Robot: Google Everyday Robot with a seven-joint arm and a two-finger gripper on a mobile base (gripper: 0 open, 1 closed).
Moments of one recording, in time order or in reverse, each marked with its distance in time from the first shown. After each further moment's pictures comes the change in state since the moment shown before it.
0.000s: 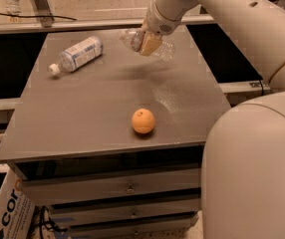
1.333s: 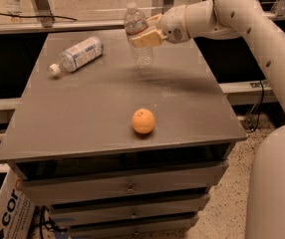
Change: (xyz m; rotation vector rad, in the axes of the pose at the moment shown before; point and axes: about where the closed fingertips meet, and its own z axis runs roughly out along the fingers) arm -0.028 -0.006 -0.028 0.013 -0.711 0.431
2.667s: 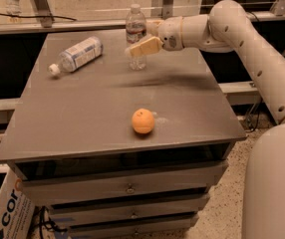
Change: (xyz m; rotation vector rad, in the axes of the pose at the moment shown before) arm 0.017 -0.008 0.022 0.005 -0.098 0.120
